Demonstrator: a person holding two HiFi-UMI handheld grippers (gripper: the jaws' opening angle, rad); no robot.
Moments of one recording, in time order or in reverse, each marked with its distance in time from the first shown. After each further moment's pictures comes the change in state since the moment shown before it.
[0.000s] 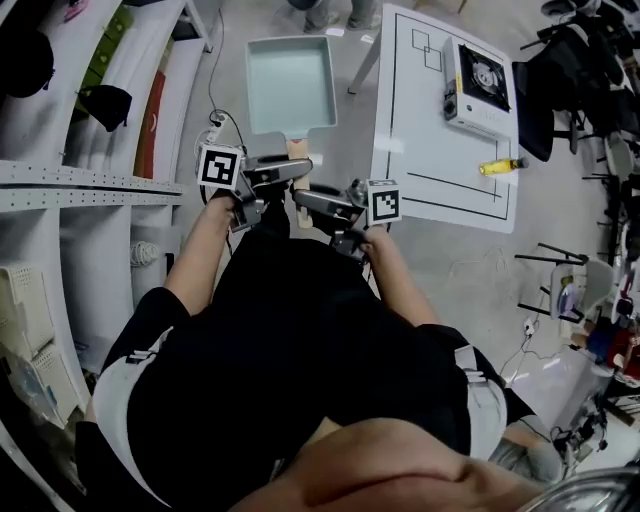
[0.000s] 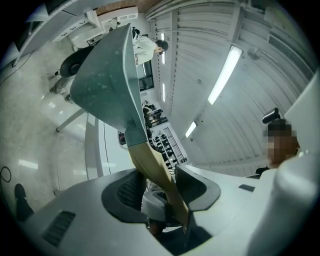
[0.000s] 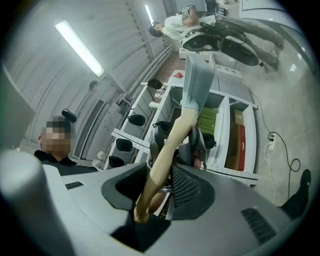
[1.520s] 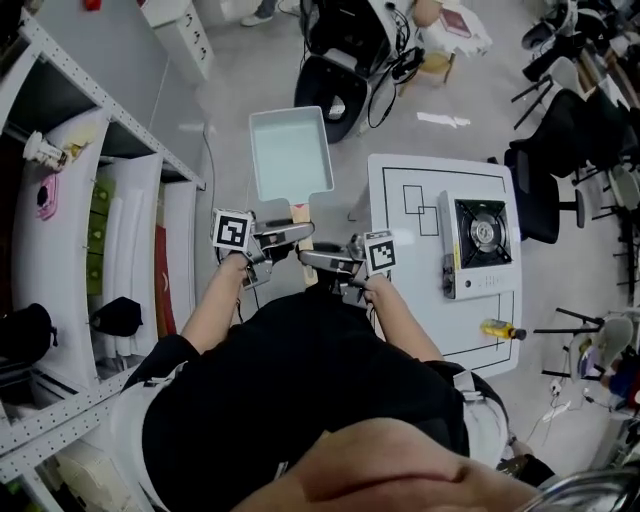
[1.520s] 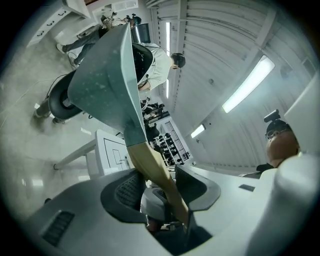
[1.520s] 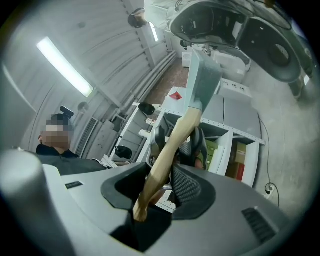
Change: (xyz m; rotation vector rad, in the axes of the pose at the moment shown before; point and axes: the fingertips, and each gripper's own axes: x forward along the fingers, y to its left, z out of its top) left arm 0.097 0.195 0.394 0.037 0.114 0.028; right arm 0.021 -0.146 0.424 -0.051 -0.040 0.026
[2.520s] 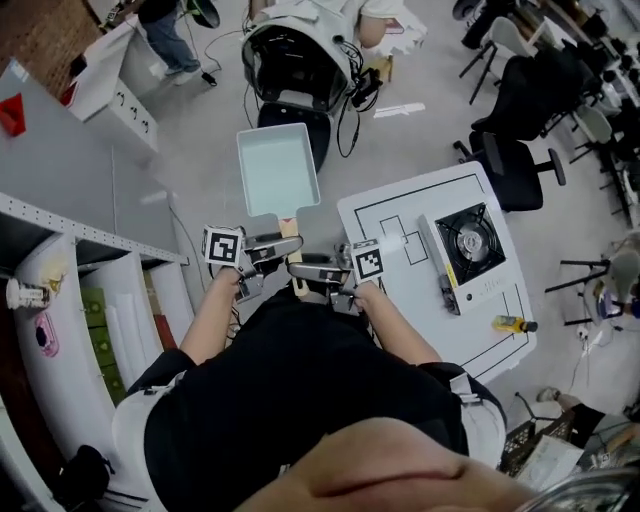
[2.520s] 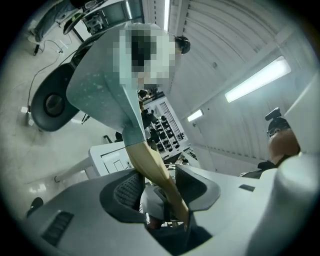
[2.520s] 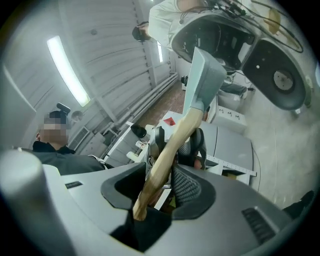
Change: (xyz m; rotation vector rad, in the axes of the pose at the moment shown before) left arm 0.050 0.050 0.150 0.085 0.256 -0.086; right arm 0.000 -0.043 0.165 -0.106 -0.225 -0.078
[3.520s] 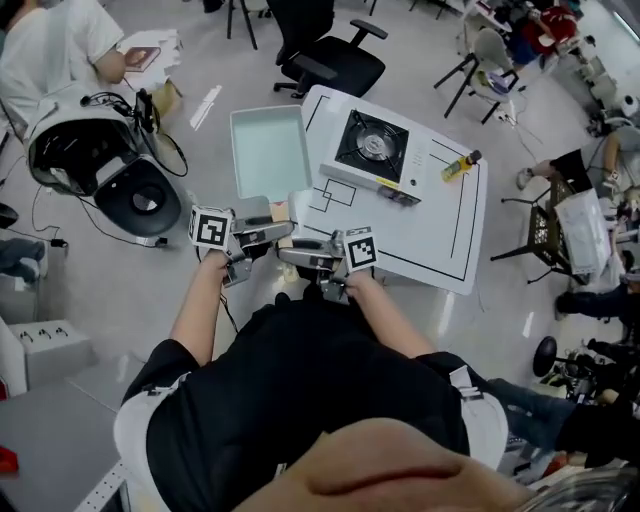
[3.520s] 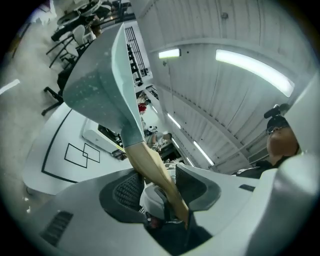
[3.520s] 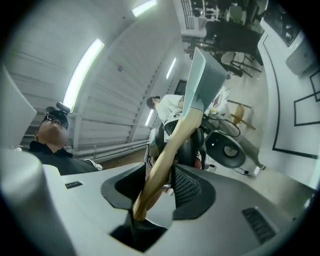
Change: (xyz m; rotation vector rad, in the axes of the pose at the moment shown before) left arm 0.169 0.018 0.001 0.151 0.758 -0.572; right arm -0.126 -0.037 0.067 -0.302 -0.775 -0.472
